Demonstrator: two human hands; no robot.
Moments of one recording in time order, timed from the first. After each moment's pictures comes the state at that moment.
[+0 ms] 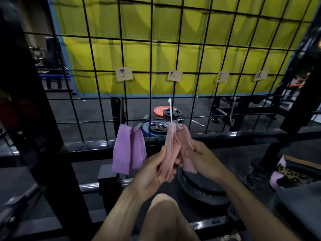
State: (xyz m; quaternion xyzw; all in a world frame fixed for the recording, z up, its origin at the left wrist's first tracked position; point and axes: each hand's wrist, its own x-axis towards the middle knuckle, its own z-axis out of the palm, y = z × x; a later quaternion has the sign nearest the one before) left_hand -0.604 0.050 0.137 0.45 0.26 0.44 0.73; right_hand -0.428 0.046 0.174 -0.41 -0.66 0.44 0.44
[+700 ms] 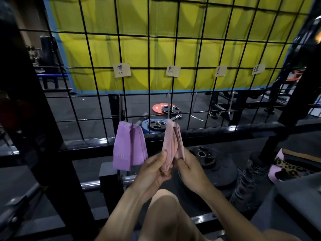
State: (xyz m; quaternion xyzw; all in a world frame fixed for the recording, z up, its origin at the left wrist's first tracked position) left_hand -0.607 0.046 0.118 0.40 0.27 0.48 0.73; right_hand -0.456 0.042 0.114 -0.45 -0.69 0.27 0.50
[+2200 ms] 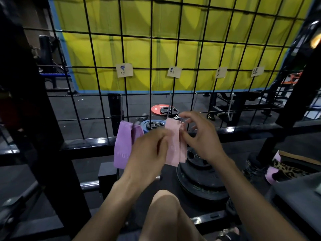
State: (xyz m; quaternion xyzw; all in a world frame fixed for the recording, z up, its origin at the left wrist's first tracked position) left_hand -0.623 0.017 0.204 0.76 0.44 0.46 0.15; right_hand -0.429 0.060 0.203 -0.46 -0.75 0.00 0.48
